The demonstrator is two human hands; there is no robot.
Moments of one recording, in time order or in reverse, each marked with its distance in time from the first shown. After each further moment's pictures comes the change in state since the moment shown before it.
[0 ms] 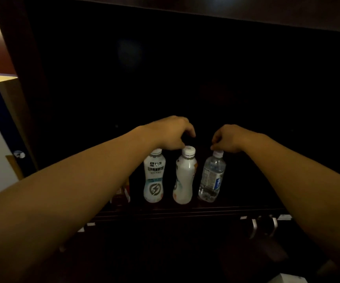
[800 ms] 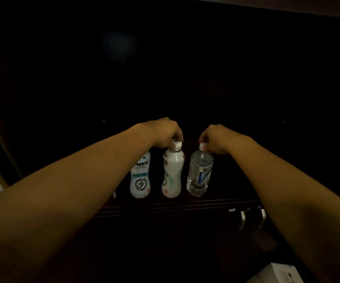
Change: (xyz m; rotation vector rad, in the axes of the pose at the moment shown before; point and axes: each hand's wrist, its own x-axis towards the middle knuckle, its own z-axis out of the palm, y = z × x) left_hand 0.032 0.010 0.036 0.018 -0.147 -0.102; right_hand -0.010 0.014 0.025 0.014 0.067 -0.061
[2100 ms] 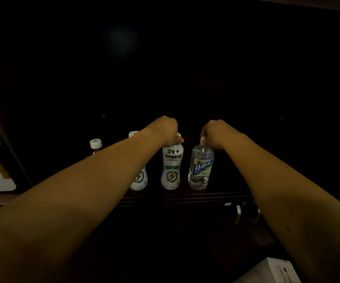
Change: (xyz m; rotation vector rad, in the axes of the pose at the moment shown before) left_hand 0.006 0.029 0.019 0.081 0.110 -0.270; right_hand -0.027 -0.011 -0.010 -0.084 0.012 0.054
